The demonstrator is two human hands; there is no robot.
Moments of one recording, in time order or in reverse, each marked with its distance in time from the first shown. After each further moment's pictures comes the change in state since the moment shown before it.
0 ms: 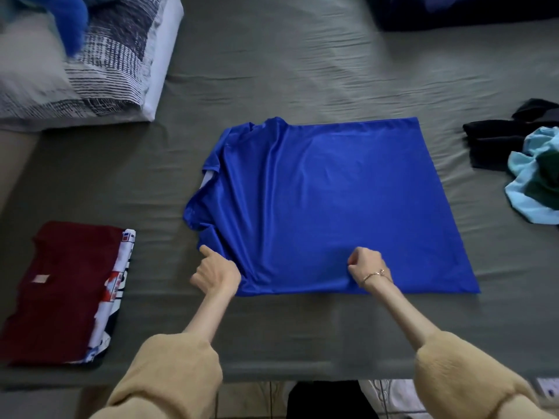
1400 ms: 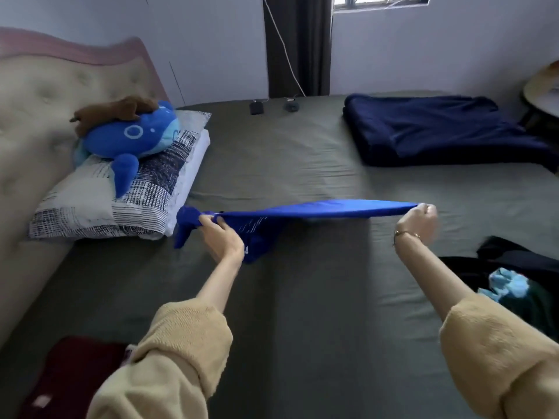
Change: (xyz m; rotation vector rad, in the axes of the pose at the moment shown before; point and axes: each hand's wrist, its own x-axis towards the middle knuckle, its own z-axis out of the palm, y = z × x) left_hand 0.054 0.217 -0.220 -1.086 0.470 0.195; right_hand 0.065 -0.095 -0.341 1.210 0.829 0.110
